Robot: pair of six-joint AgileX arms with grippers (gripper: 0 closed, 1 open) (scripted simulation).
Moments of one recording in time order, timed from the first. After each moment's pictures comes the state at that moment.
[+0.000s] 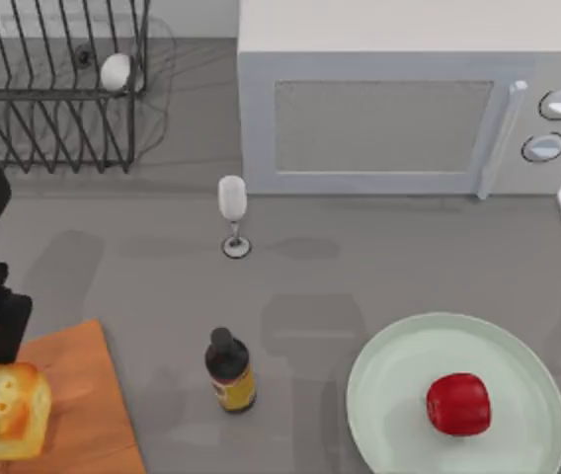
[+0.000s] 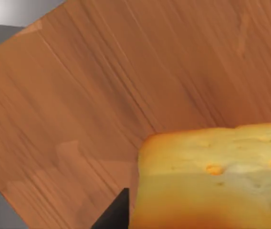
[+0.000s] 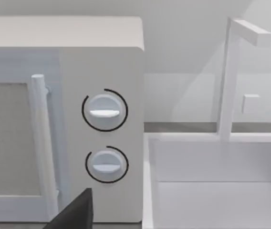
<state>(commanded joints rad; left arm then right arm) -0.19 1.41 0.81 -1.04 -0.03 -1.61 0.00 0.00 0.00 0.00 0.00 0.00</state>
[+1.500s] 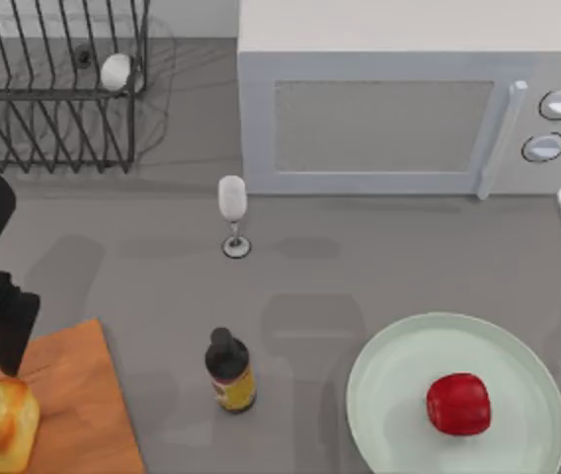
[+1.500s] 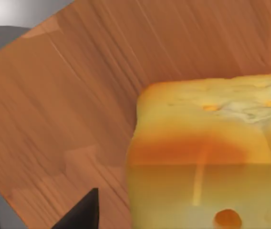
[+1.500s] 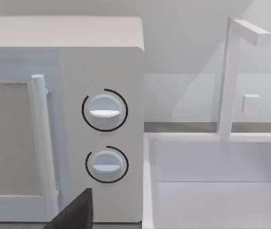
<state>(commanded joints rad) -0.19 1.42 0.79 -1.02 -0.03 -1.61 0.00 0.00 0.00 0.00 0.00 0.00</state>
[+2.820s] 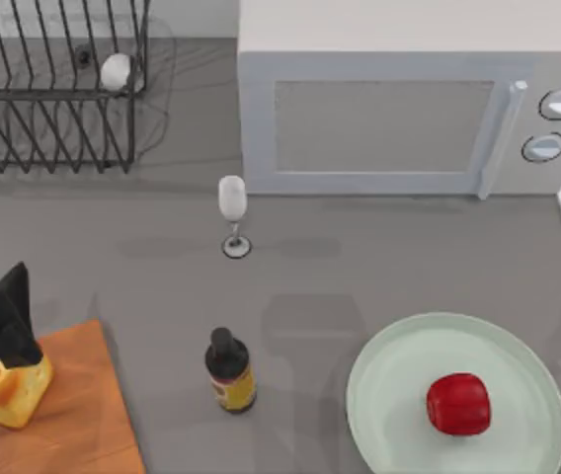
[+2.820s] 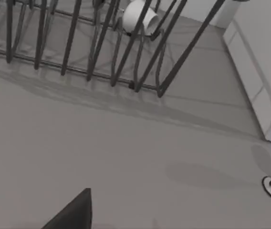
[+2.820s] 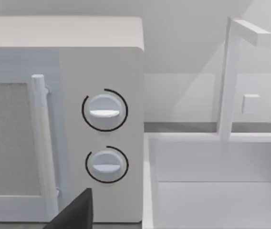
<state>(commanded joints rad) -0.11 0.31 0.19 -0.20 0.05 -0.32 0.00 0.00 0.00 0.00 0.00 0.00</state>
